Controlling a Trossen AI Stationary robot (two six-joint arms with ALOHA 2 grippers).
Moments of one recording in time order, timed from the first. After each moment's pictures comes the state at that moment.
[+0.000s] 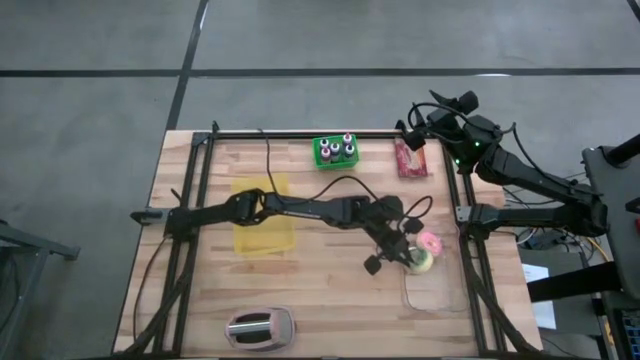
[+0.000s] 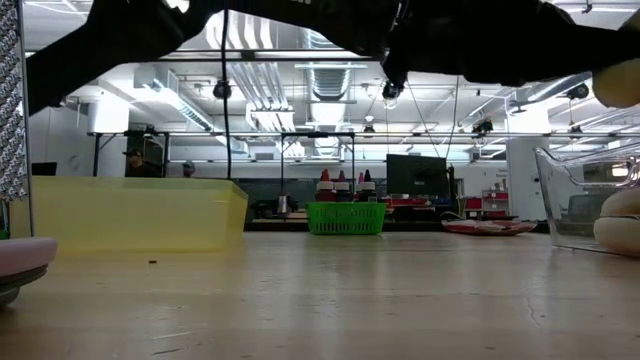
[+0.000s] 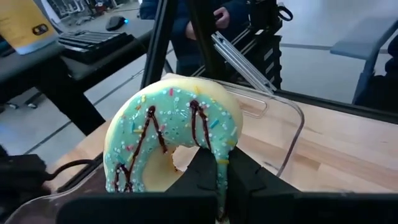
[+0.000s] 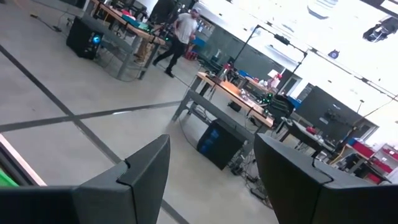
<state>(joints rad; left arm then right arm) -0.03 2.59 2.33 -0.18 0.67 0.61 -0.44 0.87 0.86 0.03 0.68 -0.52</state>
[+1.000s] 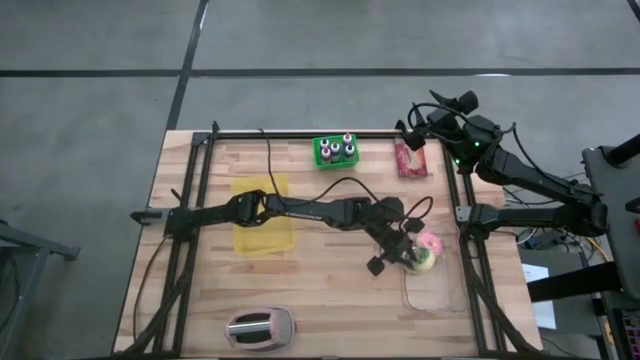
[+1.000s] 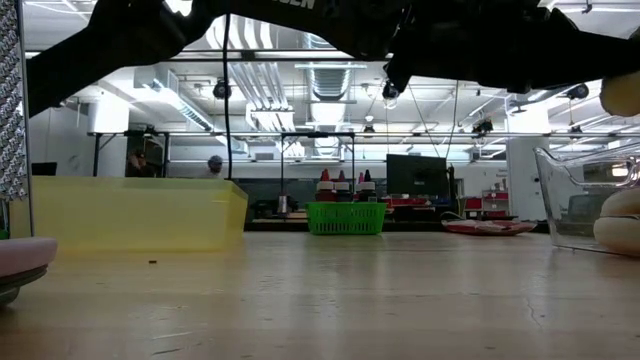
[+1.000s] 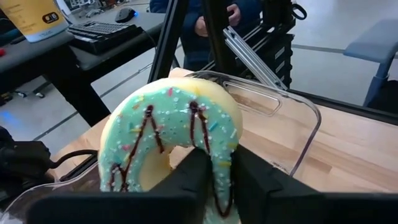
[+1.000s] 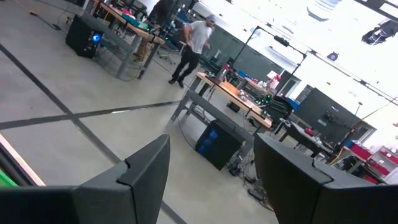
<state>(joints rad) -0.04 2.62 2.35 -0.16 0.64 0.56 -0.44 0.87 0.86 0.03 0.68 -0.53</state>
